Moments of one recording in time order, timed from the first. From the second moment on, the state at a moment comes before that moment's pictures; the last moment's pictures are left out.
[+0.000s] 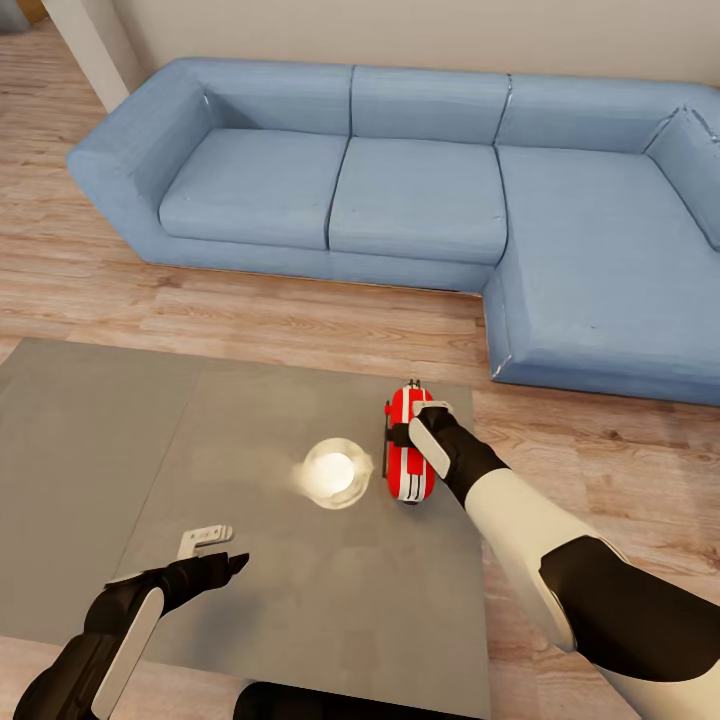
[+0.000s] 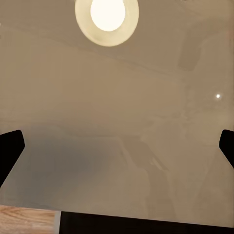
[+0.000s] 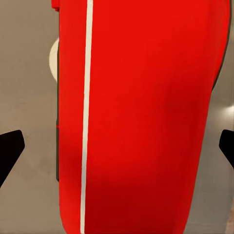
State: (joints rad) left arm -0.28 0.15 0.02 -1.33 0.35 0.75 -0.05; right arm -1.13 0.16 0.33 -0.48 -0.47 0.62 -0.38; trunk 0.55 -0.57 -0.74
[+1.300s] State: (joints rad) left arm -0.28 0.15 0.02 -1.33 0.35 0.75 -0.05; right arm -1.13 0.15 0.33 -0.40 -0.47 0.56 -0.35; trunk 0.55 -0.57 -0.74
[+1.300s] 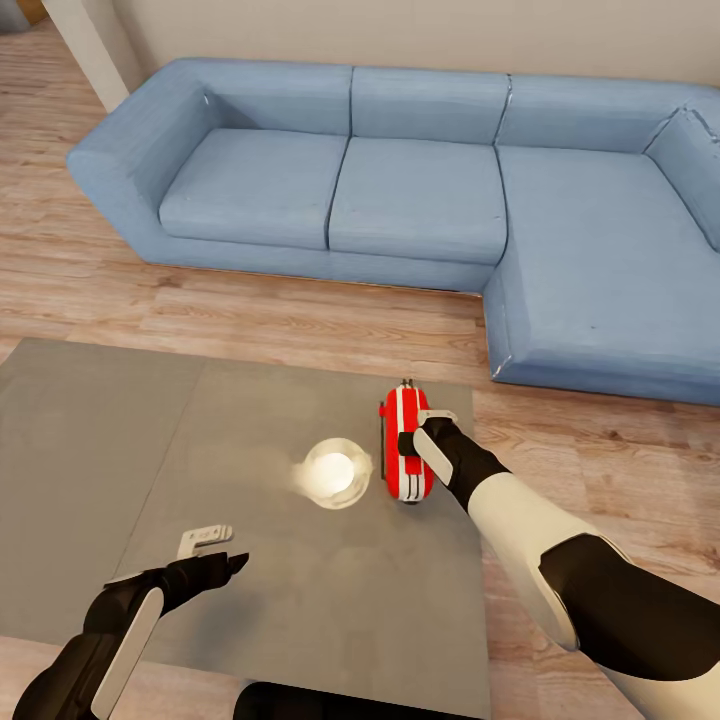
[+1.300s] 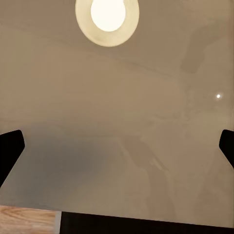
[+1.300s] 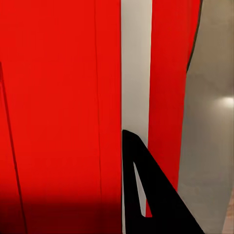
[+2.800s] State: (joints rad) left arm -0.28 0.15 0.02 -1.33 0.35 0.75 -0.05; right arm -1.04 -0.07 0.32 -1.48 -0.48 1.05 -0.37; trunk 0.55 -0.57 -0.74
